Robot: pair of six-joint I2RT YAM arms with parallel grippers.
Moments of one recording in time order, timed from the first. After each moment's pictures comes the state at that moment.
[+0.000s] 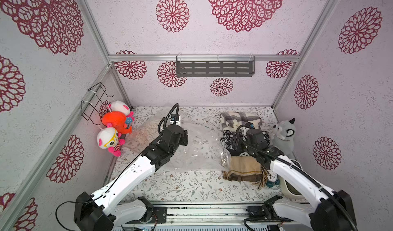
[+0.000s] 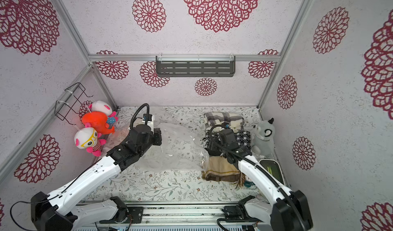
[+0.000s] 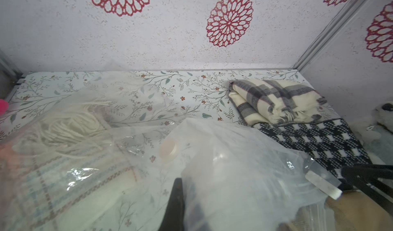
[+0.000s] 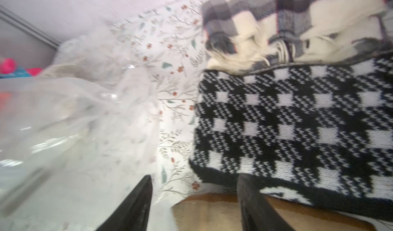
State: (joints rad) left arm -0.66 1.20 1.05 -0.32 -0.37 -0.33; right arm 0.52 1.09 0.80 -0.32 0.02 0.54
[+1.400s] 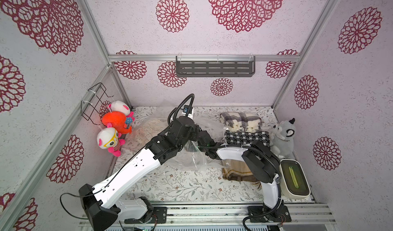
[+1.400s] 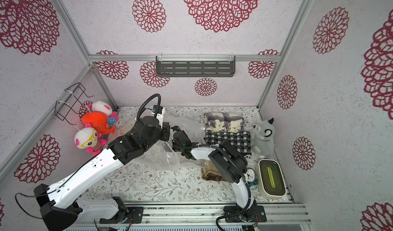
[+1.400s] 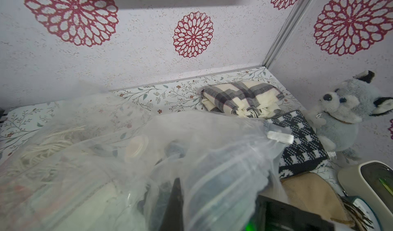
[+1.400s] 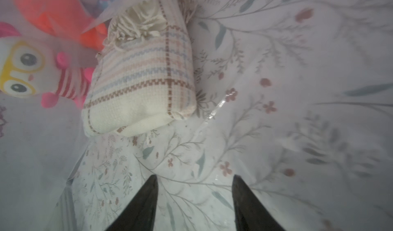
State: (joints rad) left arm -0.81 1.31 1.34 -0.52 -0.41 -0.29; right arm 0.86 2.08 1.30 0.26 -0.19 0.72
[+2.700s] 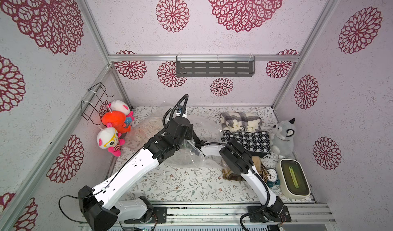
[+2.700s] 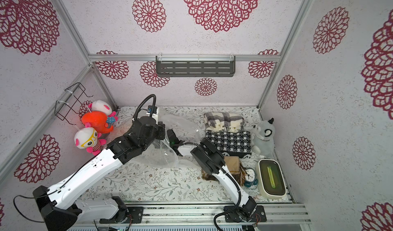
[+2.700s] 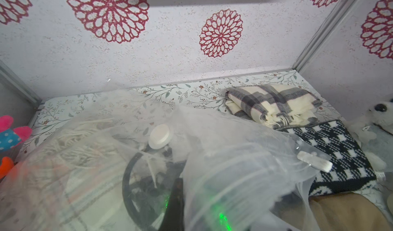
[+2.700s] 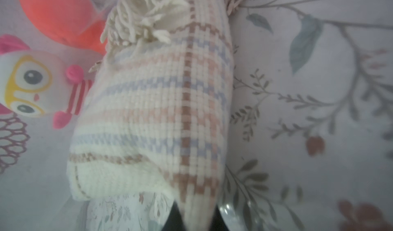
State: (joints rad) left arm -0.70 1.27 1.26 -0.49 -0.47 -0.29; right arm 0.87 2.41 1.62 0.36 -0.29 0.78
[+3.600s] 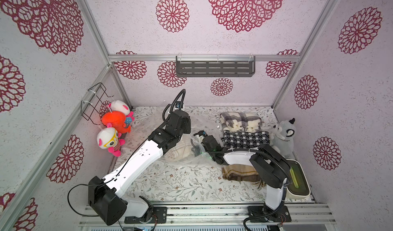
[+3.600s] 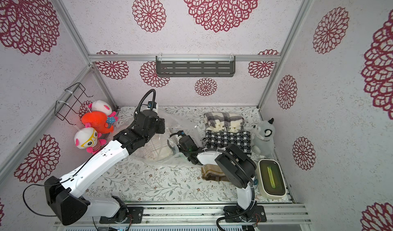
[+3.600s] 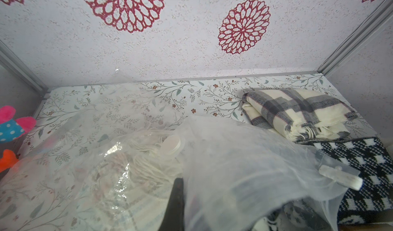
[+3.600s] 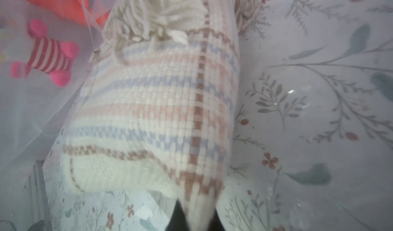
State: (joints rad) left arm -0.61 1.39 1.31 -0.47 -0.43 -0.29; right arm 0.83 1.85 1.00 0.26 -0.12 0.60
